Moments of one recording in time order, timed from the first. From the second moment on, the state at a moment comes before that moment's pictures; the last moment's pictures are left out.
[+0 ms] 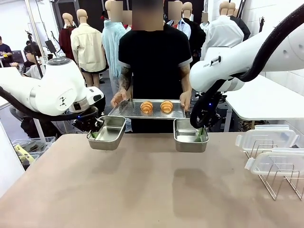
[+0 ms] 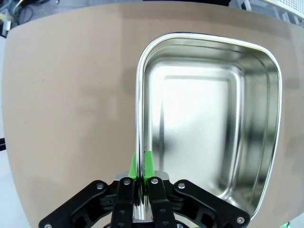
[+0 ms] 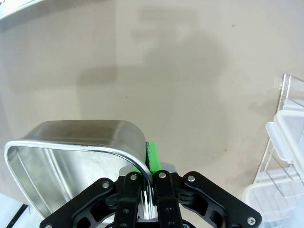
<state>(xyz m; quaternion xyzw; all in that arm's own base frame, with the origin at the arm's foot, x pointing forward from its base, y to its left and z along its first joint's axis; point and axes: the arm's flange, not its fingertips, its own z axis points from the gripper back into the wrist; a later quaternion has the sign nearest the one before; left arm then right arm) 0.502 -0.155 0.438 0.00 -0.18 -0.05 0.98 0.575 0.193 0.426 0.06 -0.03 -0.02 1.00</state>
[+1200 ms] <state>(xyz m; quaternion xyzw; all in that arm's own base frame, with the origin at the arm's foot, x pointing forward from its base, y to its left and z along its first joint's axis) 0.502 -0.155 0.438 0.00 -0.18 -0.05 0.98 0.575 0.193 0.427 0.06 -0.03 -0.02 1.00</state>
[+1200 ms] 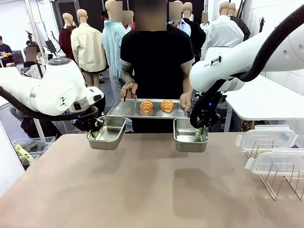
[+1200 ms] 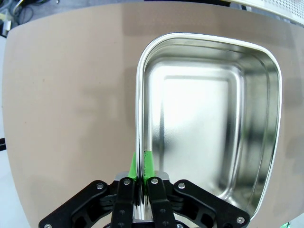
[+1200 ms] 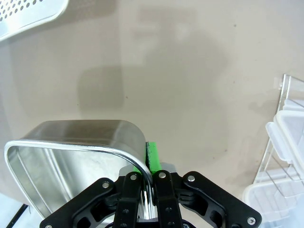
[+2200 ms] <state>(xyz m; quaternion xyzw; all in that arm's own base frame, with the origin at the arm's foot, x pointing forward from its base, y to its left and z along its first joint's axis) 0.502 -0.155 0.438 0.00 -0.18 -0.05 0.98 0.575 0.193 0.427 0.06 -0.03 -0.02 1.00</state>
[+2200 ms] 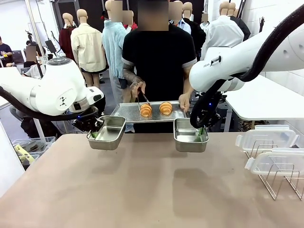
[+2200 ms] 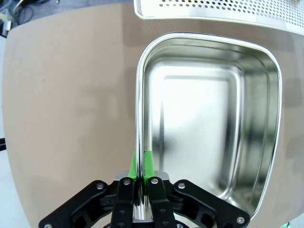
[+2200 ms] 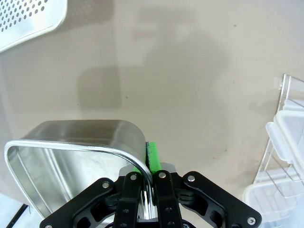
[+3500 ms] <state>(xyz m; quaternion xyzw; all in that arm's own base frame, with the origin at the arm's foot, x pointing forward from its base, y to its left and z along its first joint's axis) 0.502 -0.155 0.438 0.00 -0.18 -0.05 0.98 0.575 0.193 0.427 0.06 -0.03 -0.02 1.00</state>
